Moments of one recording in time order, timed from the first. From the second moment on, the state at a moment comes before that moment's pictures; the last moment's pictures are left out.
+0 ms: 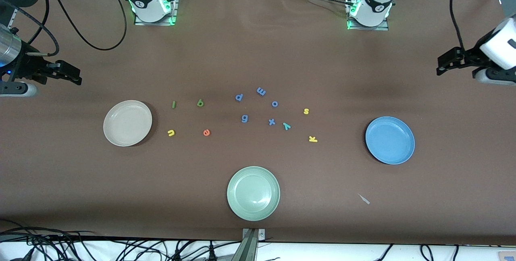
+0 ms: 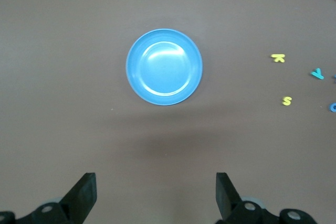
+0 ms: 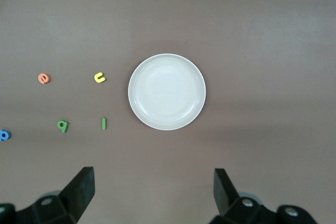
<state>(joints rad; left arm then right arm) 0.25 0.00 -0.27 -1.65 0.02 1.59 0.09 -0.06 0.08 0.09 -1.59 -0.04 1.62 0.03</state>
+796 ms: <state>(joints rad) -0.04 0.05 0.02 -1.59 0.02 1.59 0.09 -0.06 0.08 0.09 -1.59 -0.04 1.62 0.03</state>
